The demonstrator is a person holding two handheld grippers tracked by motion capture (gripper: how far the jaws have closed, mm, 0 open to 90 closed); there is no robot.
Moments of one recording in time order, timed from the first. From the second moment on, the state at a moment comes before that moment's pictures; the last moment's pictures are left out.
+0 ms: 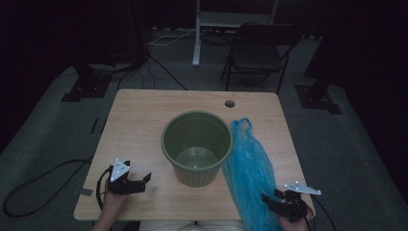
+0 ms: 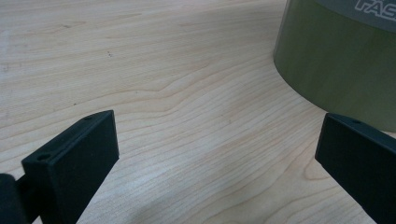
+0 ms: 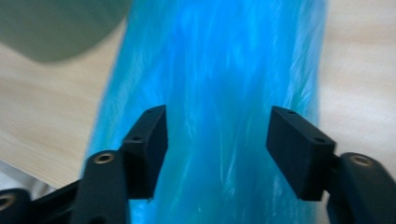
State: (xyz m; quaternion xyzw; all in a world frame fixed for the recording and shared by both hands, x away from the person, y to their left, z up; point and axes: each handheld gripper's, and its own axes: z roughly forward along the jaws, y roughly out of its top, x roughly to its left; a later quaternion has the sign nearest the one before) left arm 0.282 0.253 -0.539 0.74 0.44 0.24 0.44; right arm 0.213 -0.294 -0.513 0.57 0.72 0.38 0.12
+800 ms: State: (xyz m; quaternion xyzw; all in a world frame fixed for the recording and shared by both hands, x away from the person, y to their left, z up) left arm 0.283 0.254 -0.540 0.74 0.45 0.23 0.44; right arm 0.371 -0.263 -0.527 0.57 0.73 0.36 0.10
